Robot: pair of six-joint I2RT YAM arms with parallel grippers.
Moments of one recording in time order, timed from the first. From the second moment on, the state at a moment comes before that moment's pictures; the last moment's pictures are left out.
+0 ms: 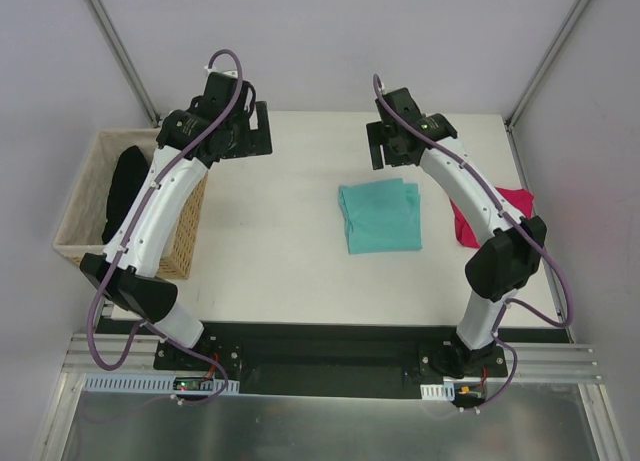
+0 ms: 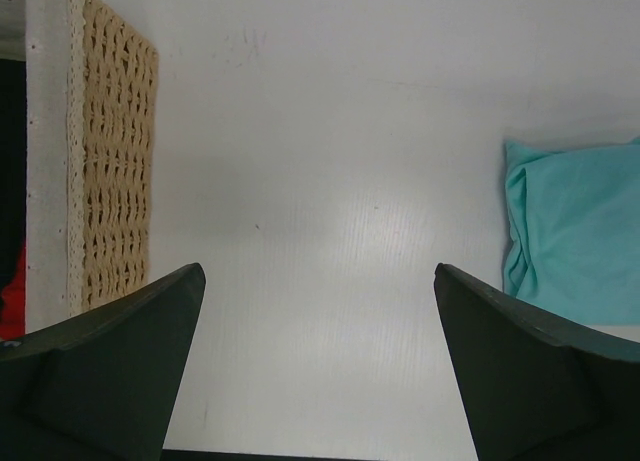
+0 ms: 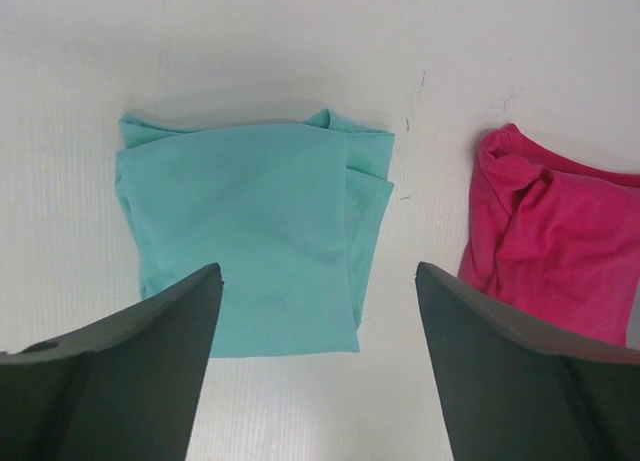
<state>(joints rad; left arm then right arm) -0.41 1.57 1.90 -1.12 -0.30 -0.38 0.50 1.80 1.86 -0.98 0.39 0.18</state>
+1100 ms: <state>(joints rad) -0.41 1.45 1.71 -0.99 -0.20 -0.39 0.51 1.75 1.80 -0.99 0.43 0.16</state>
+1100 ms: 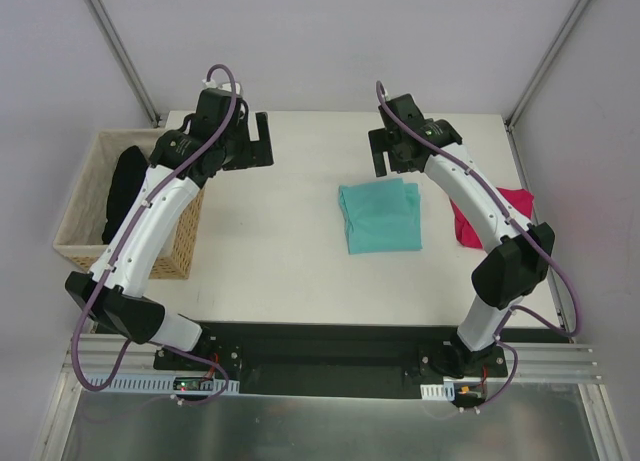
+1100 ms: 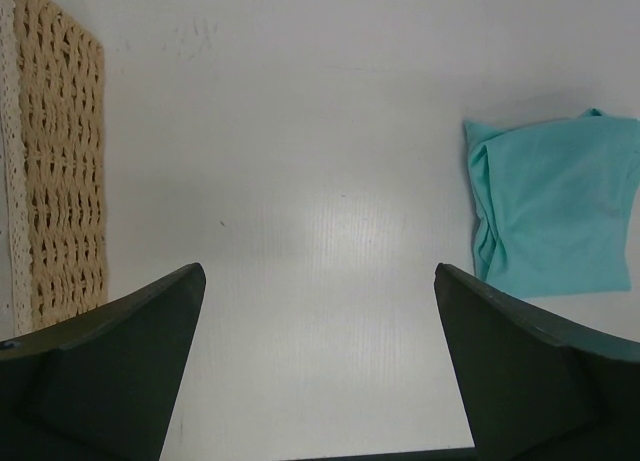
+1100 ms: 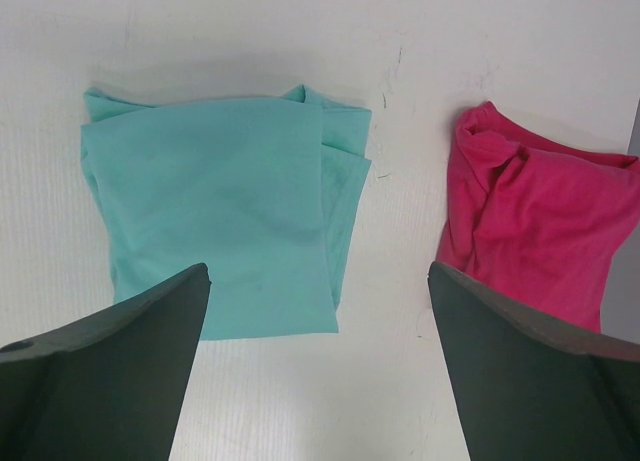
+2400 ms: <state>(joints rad) -0.41 1.45 1.69 -0.93 -0.16 -0.39 0.51 1.74 1.80 -1.00 0.45 0.16</state>
